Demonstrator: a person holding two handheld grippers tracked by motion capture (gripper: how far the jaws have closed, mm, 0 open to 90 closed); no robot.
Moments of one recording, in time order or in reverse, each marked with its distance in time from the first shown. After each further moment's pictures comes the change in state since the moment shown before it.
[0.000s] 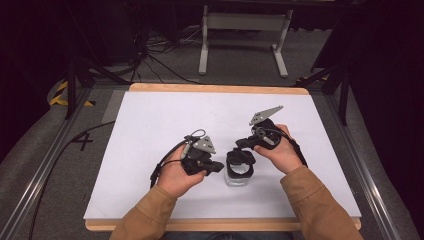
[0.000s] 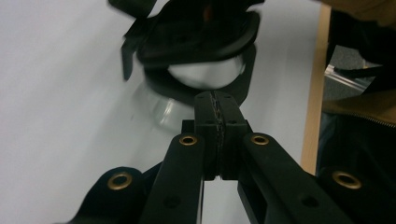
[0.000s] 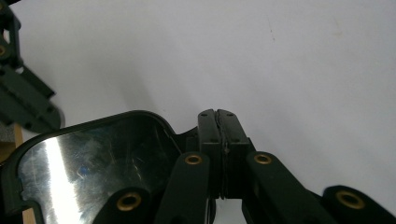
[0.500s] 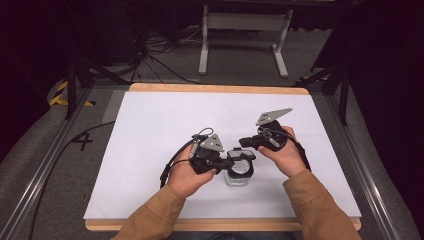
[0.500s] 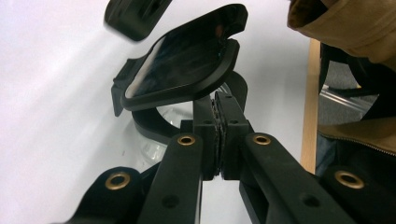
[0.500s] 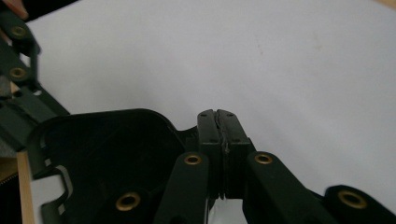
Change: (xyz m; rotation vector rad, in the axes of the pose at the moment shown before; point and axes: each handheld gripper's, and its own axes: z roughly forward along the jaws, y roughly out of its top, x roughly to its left) left arm -0.001 0.010 0.007 -0.080 -0.005 0.002; right arm 0.003 -0.010 -0.018 -0.097 -0.032 0.017
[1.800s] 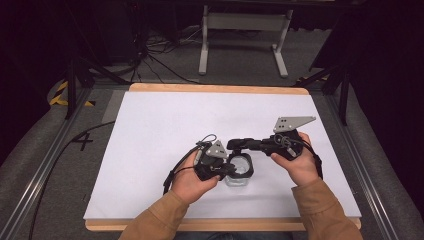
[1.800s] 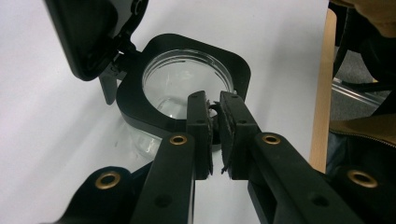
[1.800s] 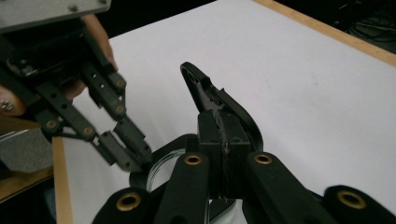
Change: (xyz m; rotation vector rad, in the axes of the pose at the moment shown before) left arm -0.012 -0.010 0.014 0.037 0.039 -0.005; right arm 0.024 -0.010 -0.038 -0.151 0.017 -0.054
